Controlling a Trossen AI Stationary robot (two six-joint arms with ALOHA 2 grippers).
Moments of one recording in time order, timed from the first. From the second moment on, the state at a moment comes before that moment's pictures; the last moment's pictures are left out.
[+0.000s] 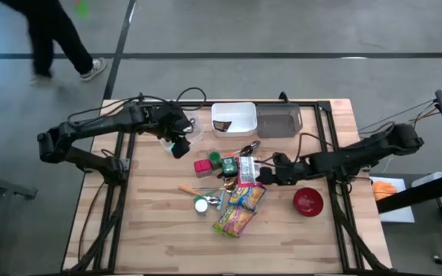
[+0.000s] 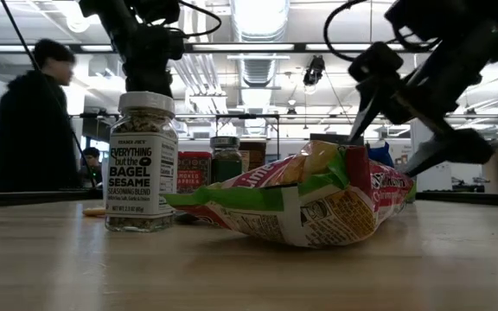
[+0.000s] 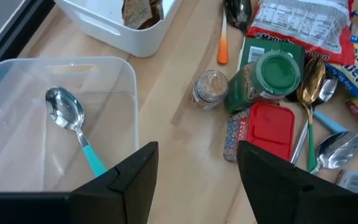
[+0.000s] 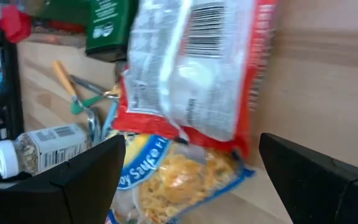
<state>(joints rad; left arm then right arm) 0.37 1.29 1.07 -0.81 0.04 -0.09 0.16 1.28 0.55 -0.11 0.15 1.60</state>
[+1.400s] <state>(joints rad) 0.37 1.29 1.07 -0.84 0.07 -0.06 0.14 1.49 0.52 0.12 0.16 1.51</state>
